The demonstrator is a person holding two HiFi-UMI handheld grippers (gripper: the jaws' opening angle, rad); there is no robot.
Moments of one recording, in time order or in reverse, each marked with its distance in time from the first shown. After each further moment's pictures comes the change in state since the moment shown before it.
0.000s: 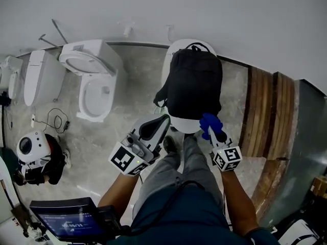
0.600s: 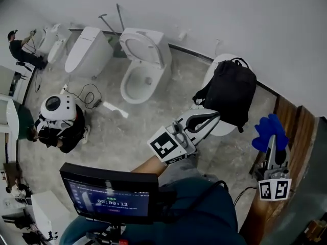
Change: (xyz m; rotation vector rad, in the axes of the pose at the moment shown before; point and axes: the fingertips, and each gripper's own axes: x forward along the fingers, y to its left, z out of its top) left arm -0.062 -0.112 0.077 0.126 -0.065 -0.034; right arm -0.212 0.096 0.216 -0.213 -0.492 -0.024
